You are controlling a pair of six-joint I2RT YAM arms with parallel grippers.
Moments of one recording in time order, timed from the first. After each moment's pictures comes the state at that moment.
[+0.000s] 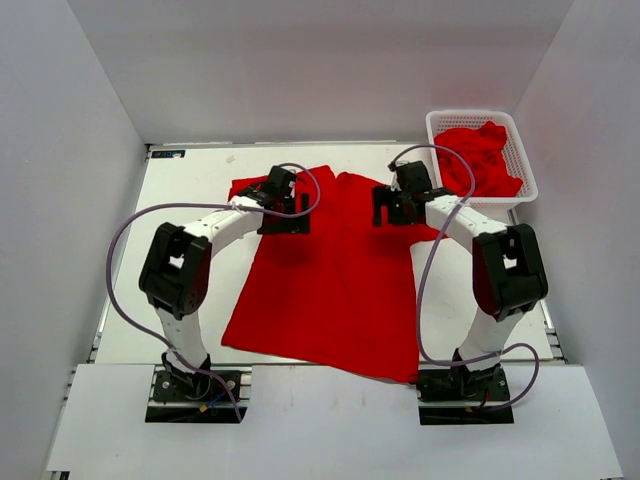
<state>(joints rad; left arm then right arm) -0.49 1.85 1.35 -0.50 -0.09 -0.40 0.34 1.77 1.23 -0.35 -0.03 0.17</state>
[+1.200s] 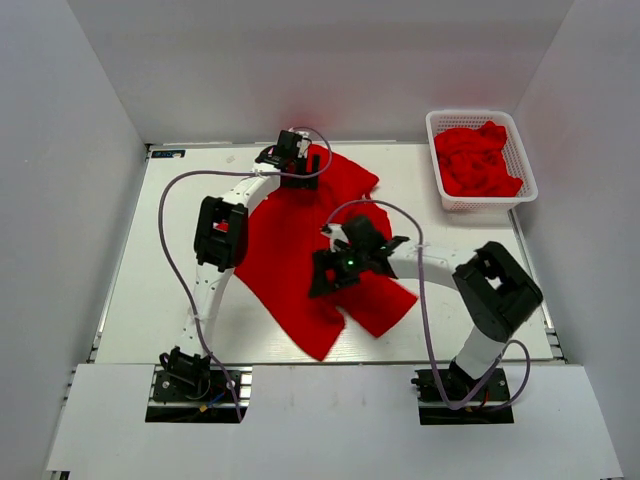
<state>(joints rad) -0.38 2.52 2.18 -0.51 -0.04 -0.18 0.73 1.67 0.89 -0.14 -0.49 0.41</state>
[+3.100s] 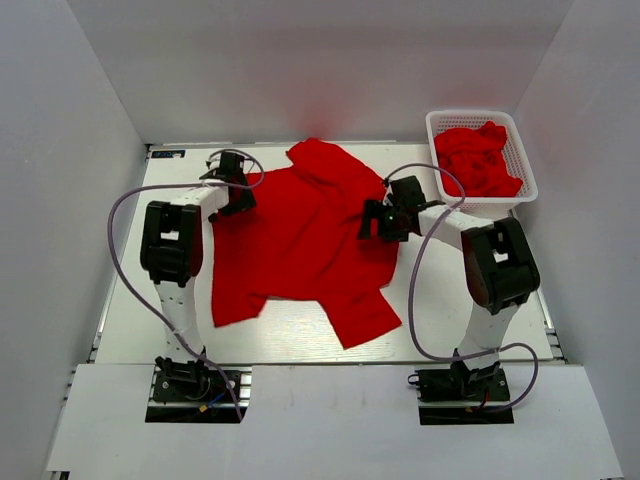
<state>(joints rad) -0.16 2.08 1.45 -0.43 -0.36 -0.48 0.36 1.87 1.15 -0.24 -0.25 0.32</state>
